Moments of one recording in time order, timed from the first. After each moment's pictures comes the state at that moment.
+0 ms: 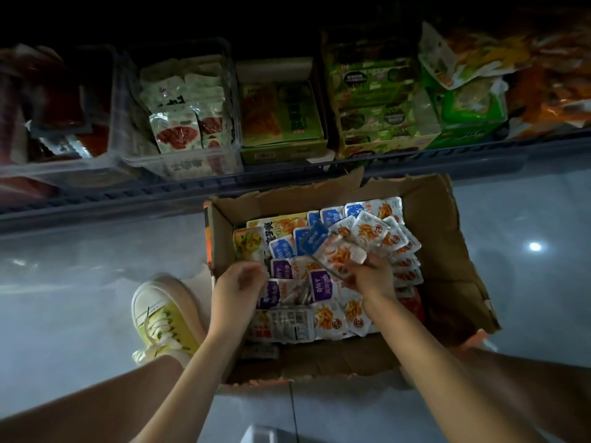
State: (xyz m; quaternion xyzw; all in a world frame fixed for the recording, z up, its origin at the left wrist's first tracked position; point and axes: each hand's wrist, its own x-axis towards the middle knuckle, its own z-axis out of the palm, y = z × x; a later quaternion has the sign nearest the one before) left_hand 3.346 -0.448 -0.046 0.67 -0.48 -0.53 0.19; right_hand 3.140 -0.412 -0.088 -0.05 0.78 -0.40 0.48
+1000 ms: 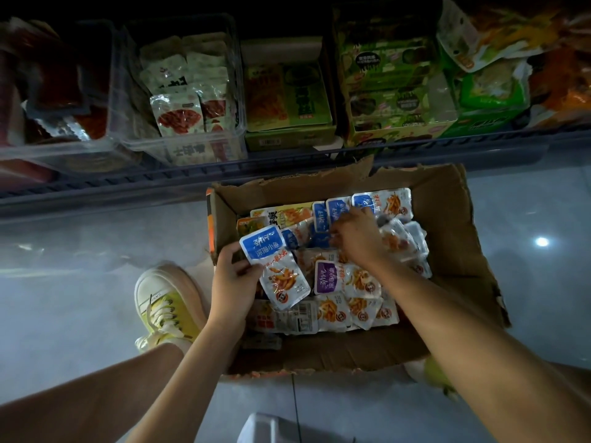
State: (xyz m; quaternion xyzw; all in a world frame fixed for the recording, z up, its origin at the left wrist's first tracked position) left_hand 3.343 -0.453 -0.049 0.69 -0.38 -0.57 0.24; right_hand 3.112 -0.464 -0.141 -0.71 0.69 -0.03 0.14
